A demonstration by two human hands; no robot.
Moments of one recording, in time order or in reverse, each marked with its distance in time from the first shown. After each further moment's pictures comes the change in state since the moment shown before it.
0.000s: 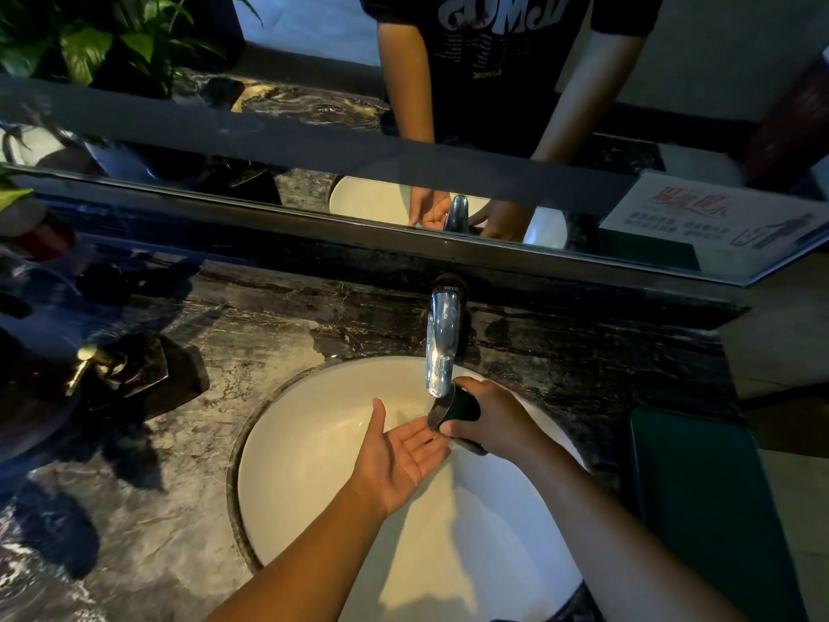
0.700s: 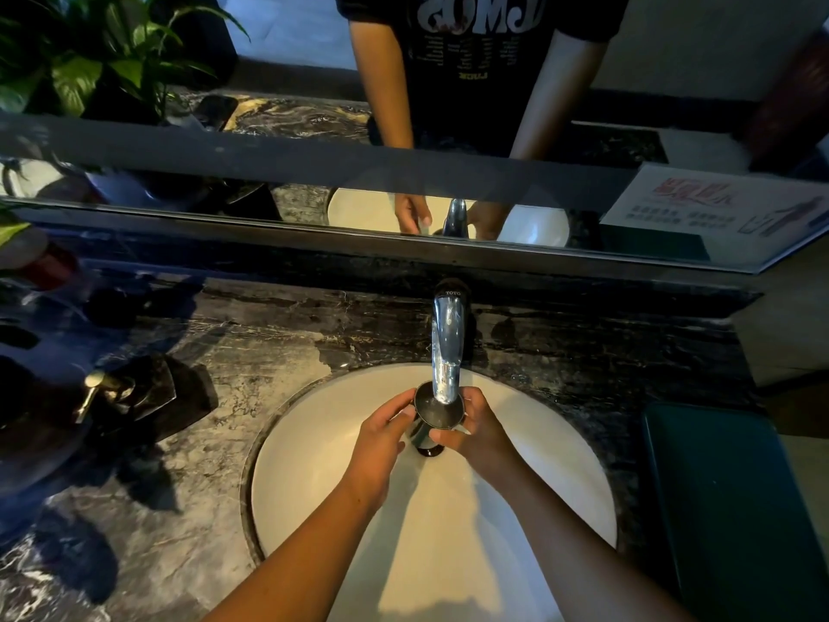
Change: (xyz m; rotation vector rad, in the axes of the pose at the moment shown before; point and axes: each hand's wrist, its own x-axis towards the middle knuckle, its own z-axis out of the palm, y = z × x) left_hand -0.017 0.026 0.002 0.686 0.069 0.474; right_hand 0.006 0.008 0.060 0.678 0.063 0.071
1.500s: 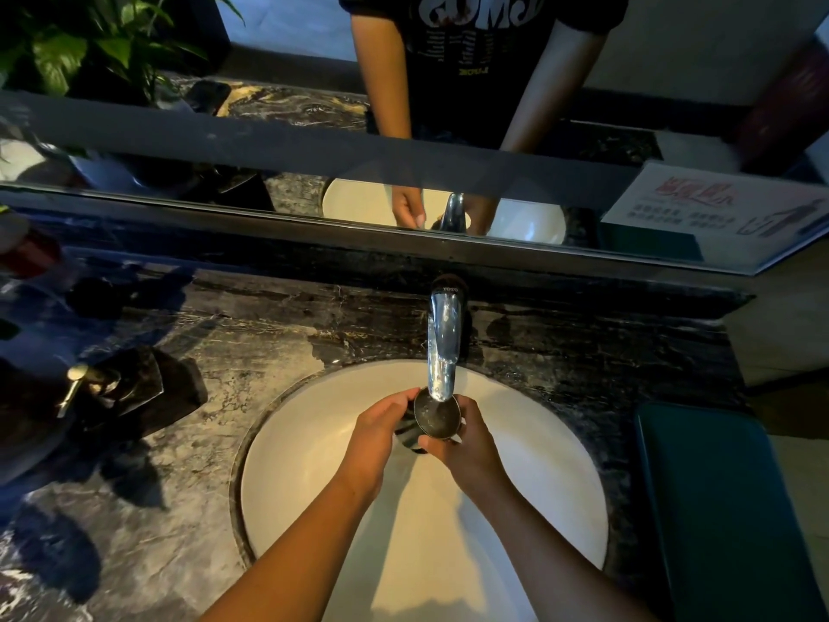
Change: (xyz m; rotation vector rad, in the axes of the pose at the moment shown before) left_hand 0.007 -0.001 0.001 -0.013 -0.039 0.027; right_hand -0.014 0.010 0.022 0.058 0.144 -0.037
